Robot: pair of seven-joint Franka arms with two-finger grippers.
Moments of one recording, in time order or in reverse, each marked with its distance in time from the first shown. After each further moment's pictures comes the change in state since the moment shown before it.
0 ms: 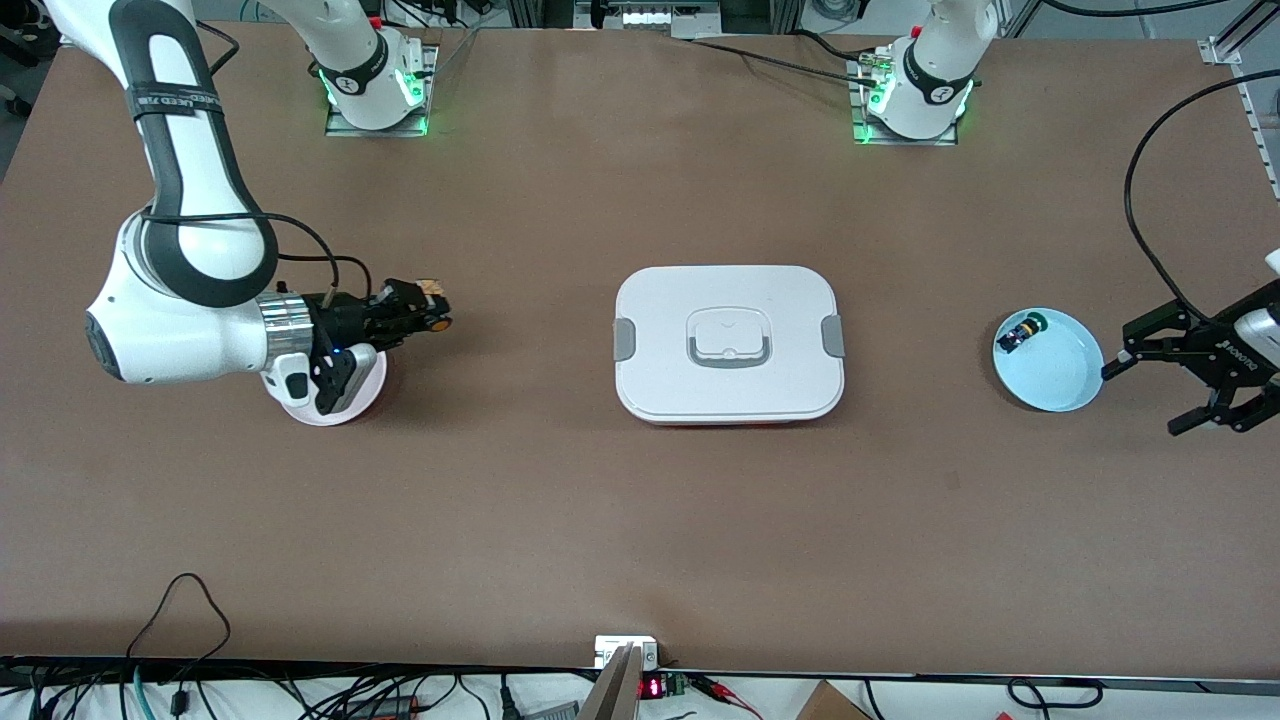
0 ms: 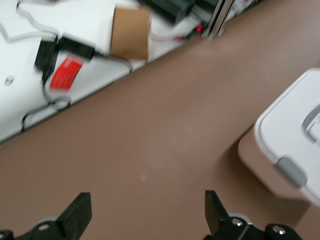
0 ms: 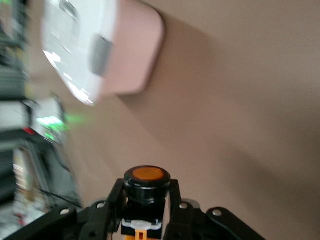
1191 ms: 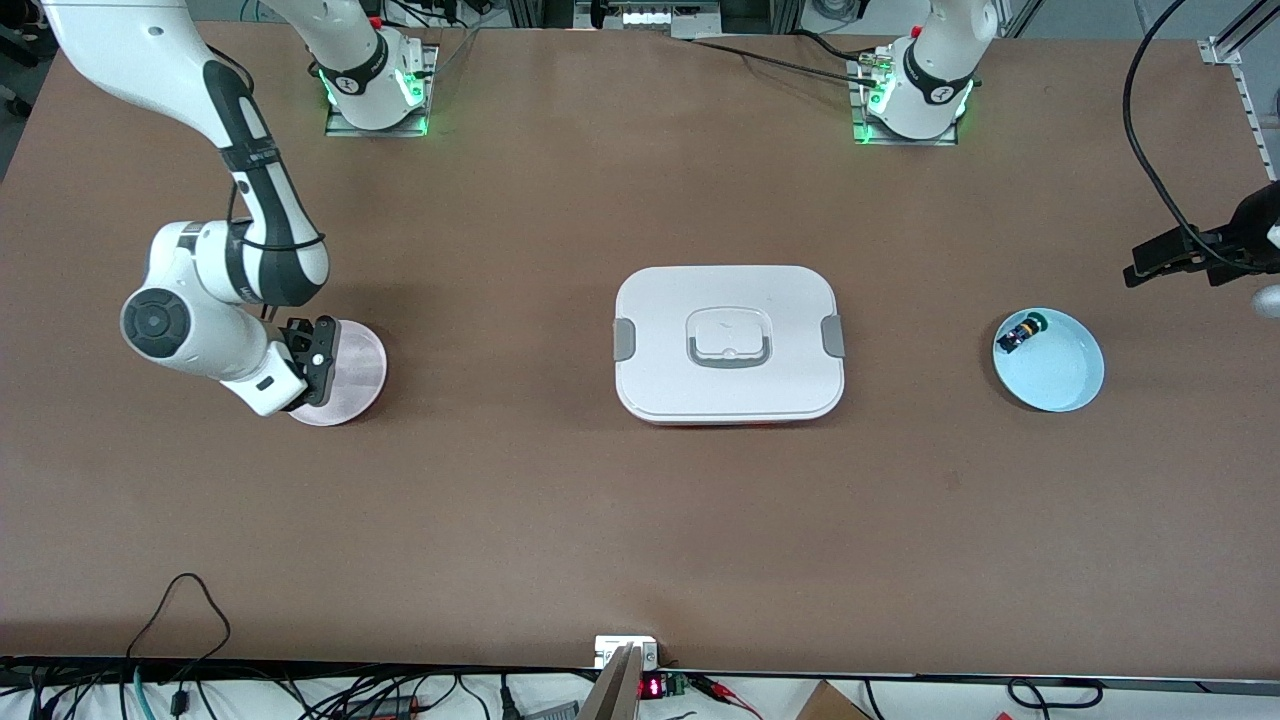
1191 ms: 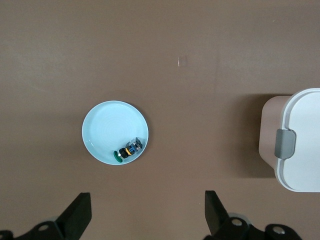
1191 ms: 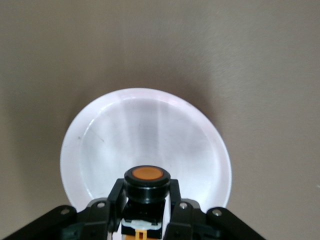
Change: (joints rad) left arm -0.098 -0.097 0.002 0.140 0.405 -0.490 -0.925; right arm -0.062 0.034 0.002 -0.271 -0.669 0.613 -0.715
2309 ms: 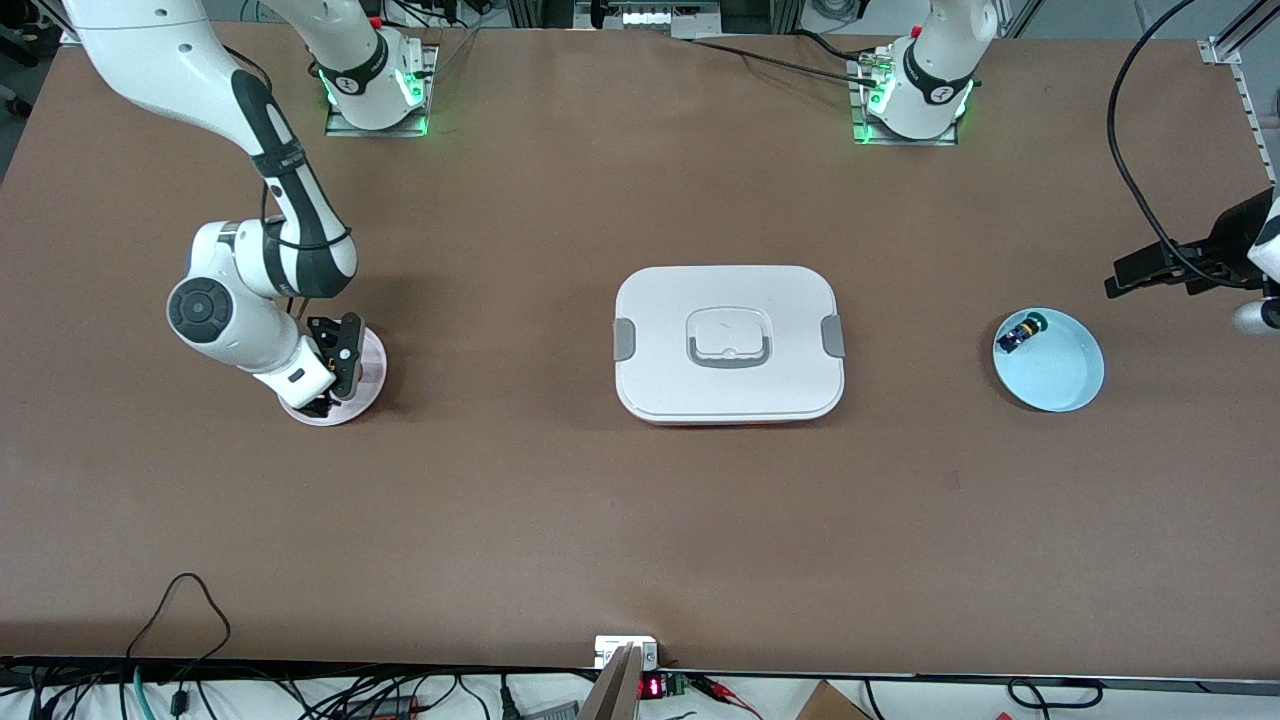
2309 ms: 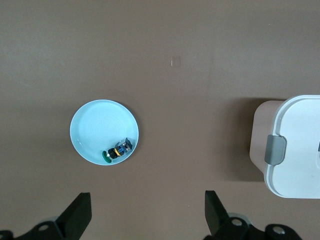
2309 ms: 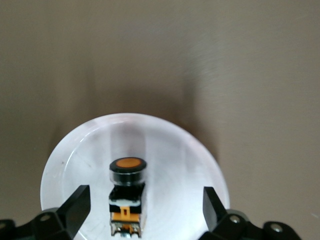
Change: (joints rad) left arm -0.008 0.030 -0.010 0.013 -0.021 0.001 -0.049; right arm 0.010 -0.014 0.020 -0.035 0.043 0.095 0.016
